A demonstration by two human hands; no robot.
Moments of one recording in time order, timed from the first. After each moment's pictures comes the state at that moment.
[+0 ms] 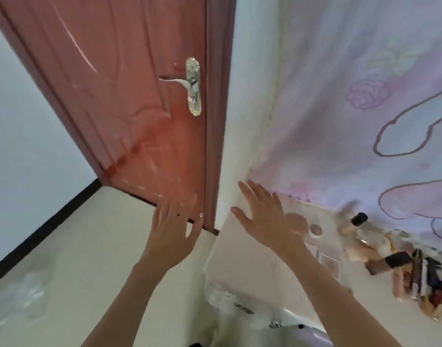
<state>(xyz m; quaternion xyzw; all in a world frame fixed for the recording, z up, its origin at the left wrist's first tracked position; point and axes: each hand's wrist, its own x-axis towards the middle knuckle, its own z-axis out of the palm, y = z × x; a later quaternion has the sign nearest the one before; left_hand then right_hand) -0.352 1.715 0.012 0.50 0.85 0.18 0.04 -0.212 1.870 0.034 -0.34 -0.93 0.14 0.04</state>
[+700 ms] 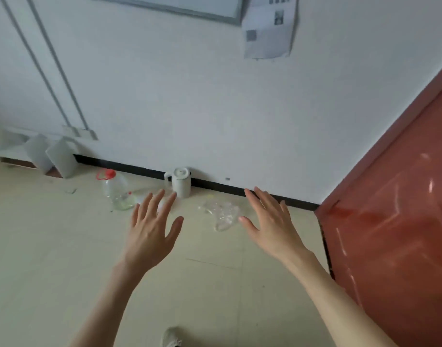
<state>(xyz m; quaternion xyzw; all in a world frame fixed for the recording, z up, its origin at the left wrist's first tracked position) -0.346 1.230 0.015 -0.16 0.96 0.21 -0.12 -0.460 1.448 0.054 0.30 -0.94 0.14 -0.05</state>
